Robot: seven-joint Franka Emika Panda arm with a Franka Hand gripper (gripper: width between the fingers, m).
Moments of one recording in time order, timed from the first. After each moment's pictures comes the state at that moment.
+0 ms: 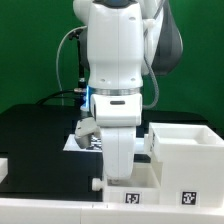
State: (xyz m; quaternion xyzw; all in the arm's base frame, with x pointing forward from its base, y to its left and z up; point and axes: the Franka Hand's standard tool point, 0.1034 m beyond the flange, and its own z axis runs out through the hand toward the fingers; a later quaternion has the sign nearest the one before) arm 0.558 -0.010 0.015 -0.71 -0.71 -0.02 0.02
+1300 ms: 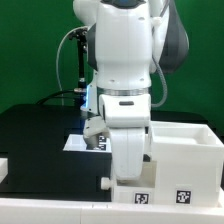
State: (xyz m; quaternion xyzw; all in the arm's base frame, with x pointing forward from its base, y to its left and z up) arm 0.556 0.009 0.016 -0.71 -0.70 -0.01 0.03
